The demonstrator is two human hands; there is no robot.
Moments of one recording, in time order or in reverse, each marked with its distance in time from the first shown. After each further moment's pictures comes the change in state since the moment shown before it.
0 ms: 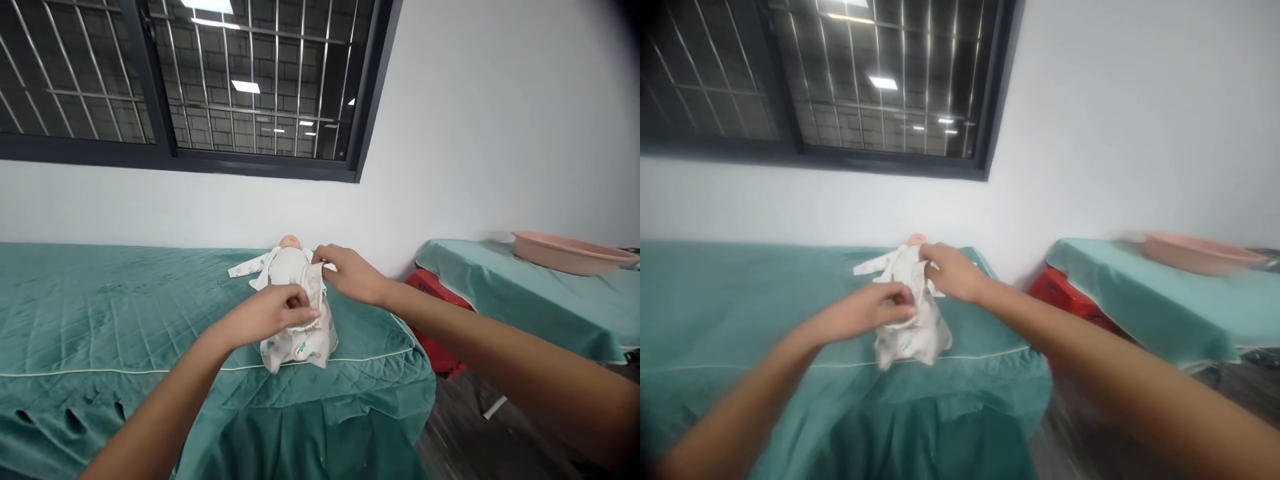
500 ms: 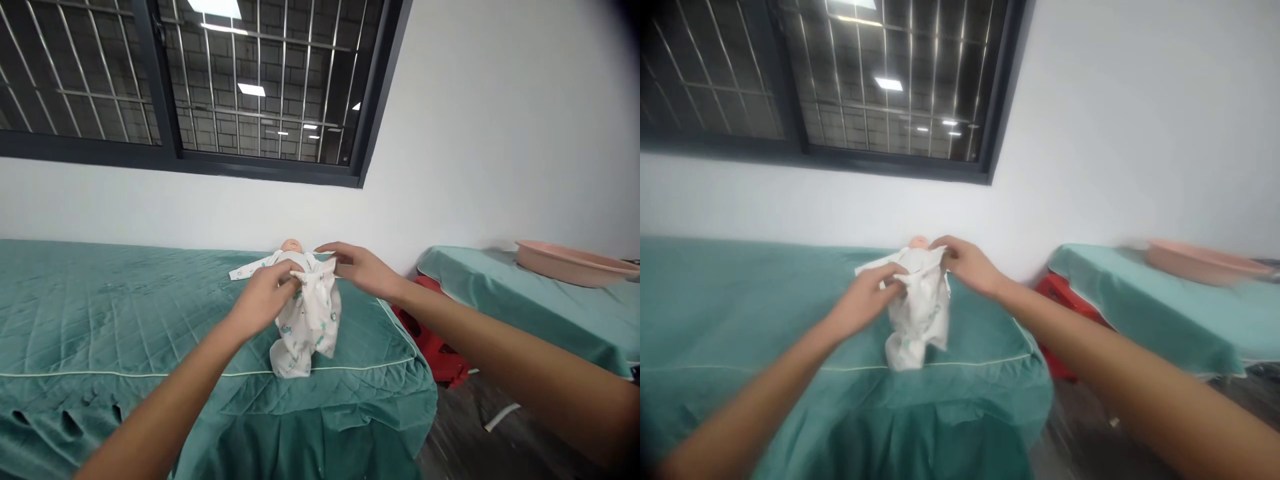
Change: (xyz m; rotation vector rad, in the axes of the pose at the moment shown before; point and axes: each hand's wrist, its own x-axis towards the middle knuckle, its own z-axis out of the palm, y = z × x) left_hand 0.022 -0.008 0.001 0.123 0.316 0.091; right_hand 0.006 0.015 -0.014 0.447 0.067 0.203
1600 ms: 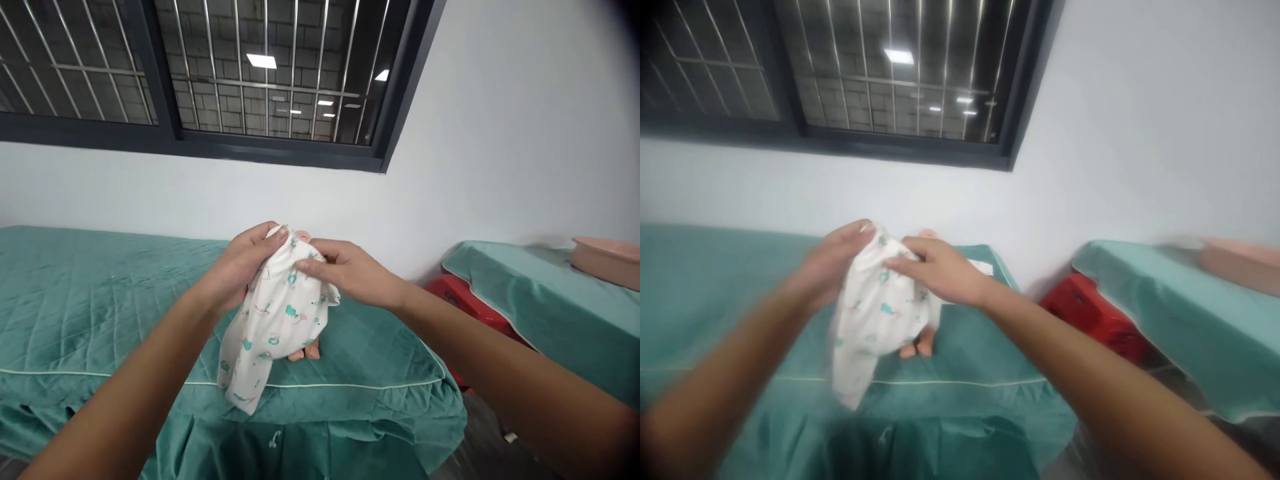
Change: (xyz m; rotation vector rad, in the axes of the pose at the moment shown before) left_hand 0.051 -0.019 -0.043 -0.860 0.040 -0.256; right_hand 0.046 -0.016 0.025 0.227 -0.294 -0.043
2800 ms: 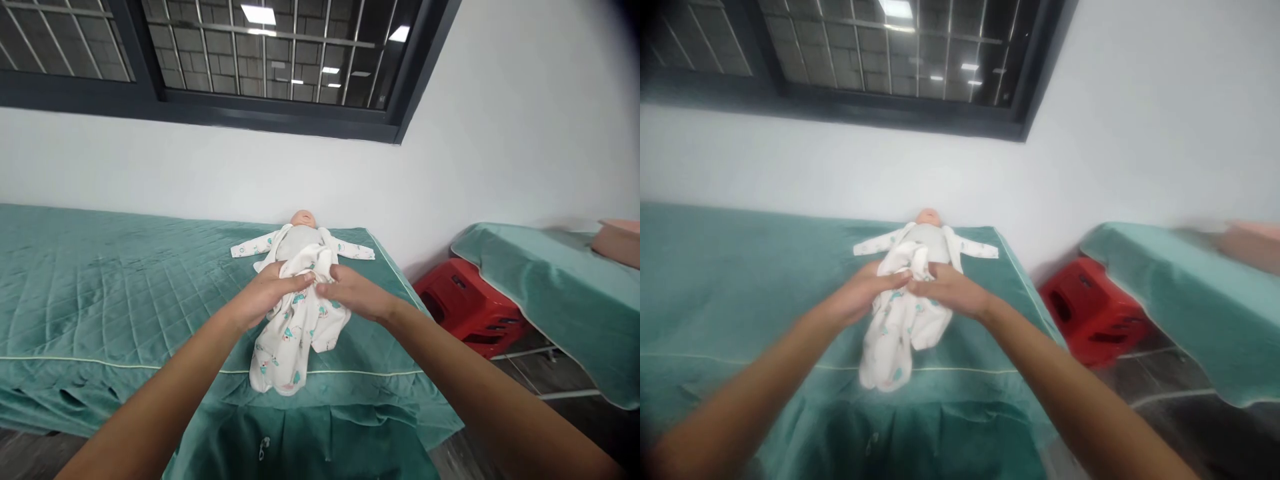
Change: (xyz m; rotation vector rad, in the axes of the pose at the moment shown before) left_hand -0.002 -0.096 -0.004 -0.034 -0.104 -0.283; right_hand -0.020 0.110 0.026 0.470 -0.070 0.288
